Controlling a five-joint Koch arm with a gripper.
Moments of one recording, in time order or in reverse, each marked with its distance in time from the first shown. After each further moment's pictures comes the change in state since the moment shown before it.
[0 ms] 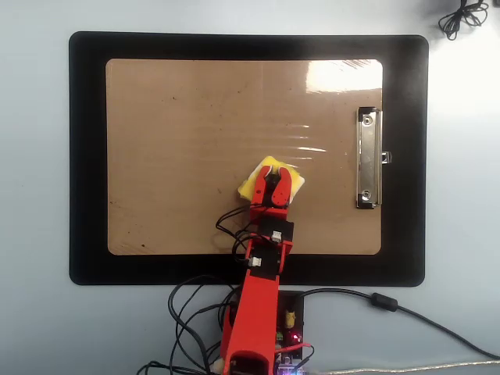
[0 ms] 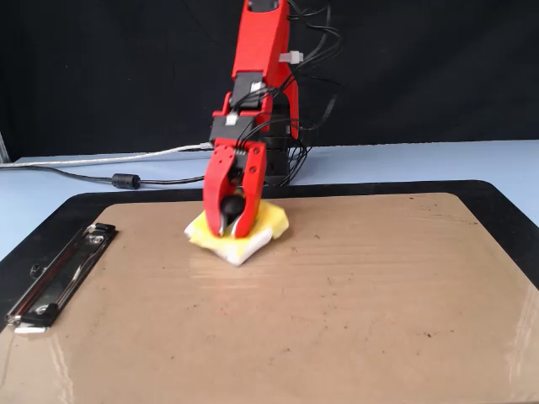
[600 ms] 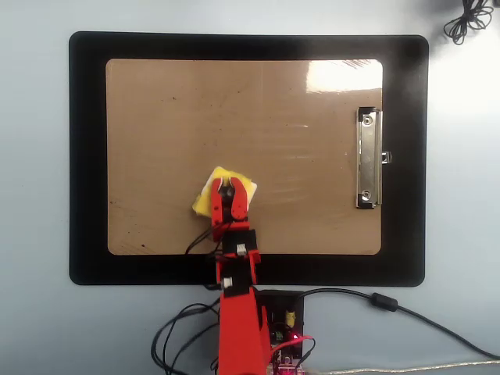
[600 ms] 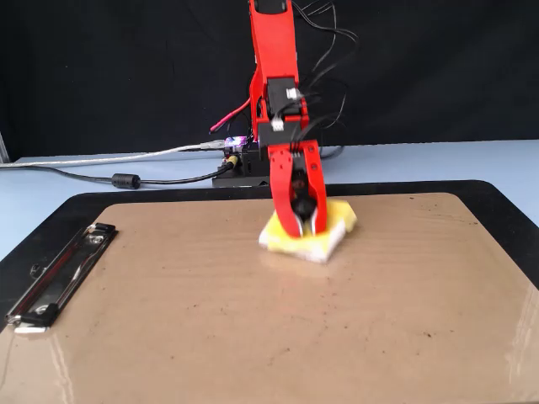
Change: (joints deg) arm -23.6 10.2 14.4 -3.3 -18.6
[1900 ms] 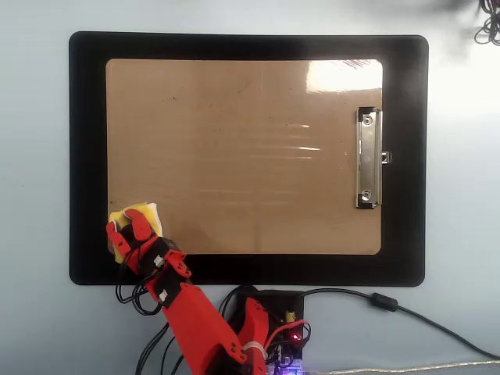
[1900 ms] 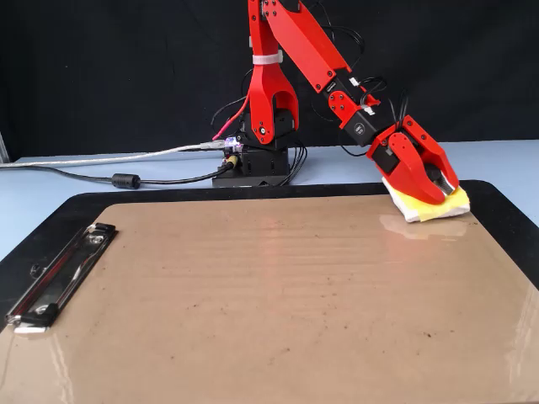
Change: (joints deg) arm -43.2 -15.2 -18.5 1.9 -17.9
